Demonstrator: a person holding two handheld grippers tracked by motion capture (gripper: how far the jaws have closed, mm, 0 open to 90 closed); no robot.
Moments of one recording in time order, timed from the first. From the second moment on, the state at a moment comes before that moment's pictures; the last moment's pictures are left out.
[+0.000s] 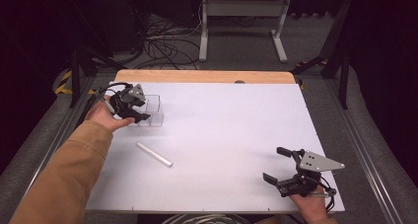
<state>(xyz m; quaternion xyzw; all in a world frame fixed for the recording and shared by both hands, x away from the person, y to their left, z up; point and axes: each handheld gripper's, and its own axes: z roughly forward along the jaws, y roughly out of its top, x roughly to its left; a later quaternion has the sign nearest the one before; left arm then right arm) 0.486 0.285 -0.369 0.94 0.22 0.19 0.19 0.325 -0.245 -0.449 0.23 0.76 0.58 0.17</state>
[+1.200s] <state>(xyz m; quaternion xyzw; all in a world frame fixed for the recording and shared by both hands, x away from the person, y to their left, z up) 0.483 0.279 -0.374 0.96 0.18 0.13 0.15 0.326 -0.246 -0.450 0.23 0.76 0.59 0.16</state>
